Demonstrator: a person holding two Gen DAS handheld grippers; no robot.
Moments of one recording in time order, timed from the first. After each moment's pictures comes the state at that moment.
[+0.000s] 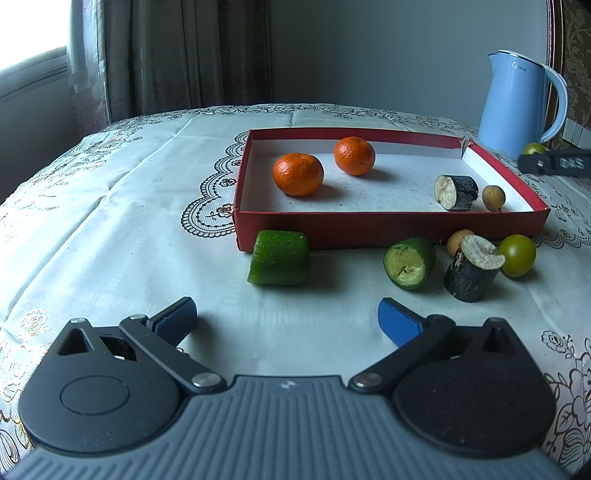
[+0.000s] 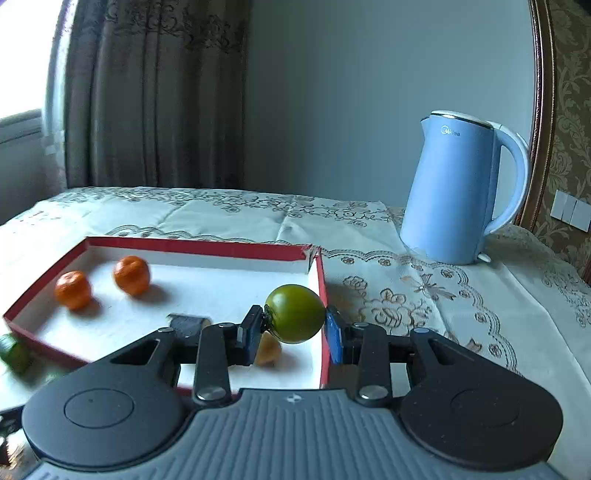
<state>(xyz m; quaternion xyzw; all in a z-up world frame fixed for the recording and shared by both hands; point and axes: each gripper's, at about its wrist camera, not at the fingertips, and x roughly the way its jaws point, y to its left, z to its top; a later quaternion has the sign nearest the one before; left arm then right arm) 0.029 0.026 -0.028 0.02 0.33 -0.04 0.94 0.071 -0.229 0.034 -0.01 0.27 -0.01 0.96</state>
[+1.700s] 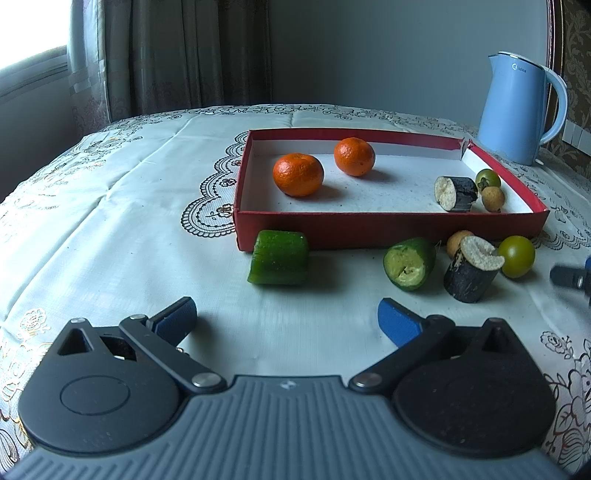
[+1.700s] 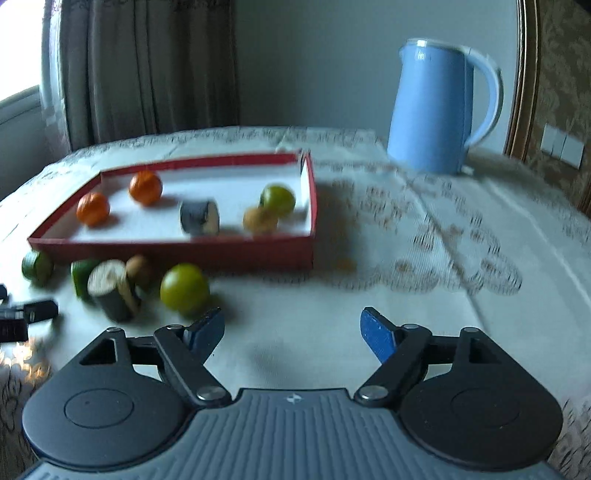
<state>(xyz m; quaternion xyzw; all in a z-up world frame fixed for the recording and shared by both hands) 0.030 0.026 -0.027 0.02 0.33 -0.04 0.94 -0.004 -0.242 0.001 0.03 0.35 -0.01 0.94</state>
